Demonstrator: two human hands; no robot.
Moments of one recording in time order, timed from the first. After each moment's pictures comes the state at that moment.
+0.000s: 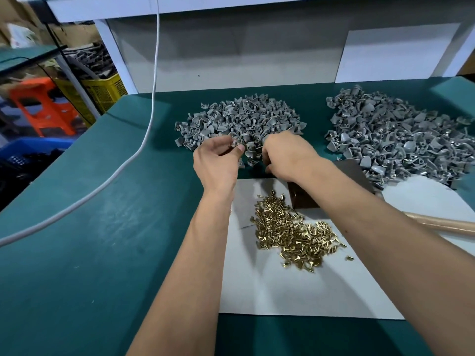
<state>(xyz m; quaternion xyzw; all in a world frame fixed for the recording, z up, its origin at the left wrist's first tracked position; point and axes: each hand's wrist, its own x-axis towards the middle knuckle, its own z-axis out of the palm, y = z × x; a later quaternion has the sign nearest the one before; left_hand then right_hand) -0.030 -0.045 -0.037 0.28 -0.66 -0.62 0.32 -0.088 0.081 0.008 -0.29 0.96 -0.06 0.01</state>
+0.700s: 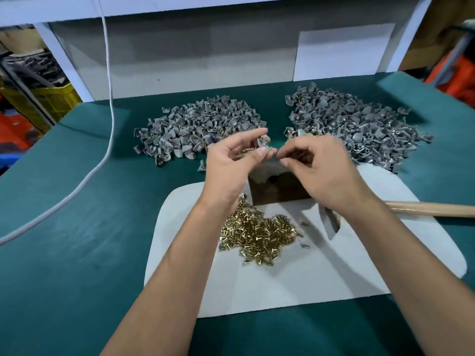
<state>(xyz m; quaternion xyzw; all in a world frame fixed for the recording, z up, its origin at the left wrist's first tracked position) -0.014 0.033 -0.017 -0.02 -0.62 -0.76 0.16 -0.040 0.208 0.008 -0.25 0.87 -0.40 -0.11</state>
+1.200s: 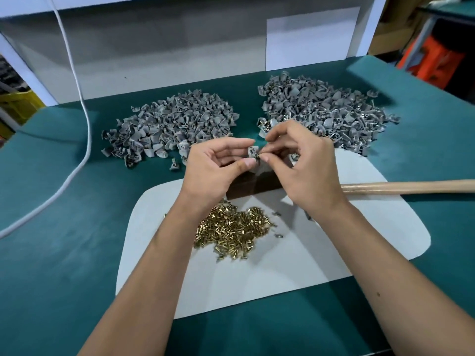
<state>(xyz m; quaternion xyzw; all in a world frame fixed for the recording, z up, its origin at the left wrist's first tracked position) -0.013 0.046 -0.023 -0.09 -0.71 -0.69 0.12 -0.024 0.226 -0.011 -0.23 0.81 -0.48 -0.24</state>
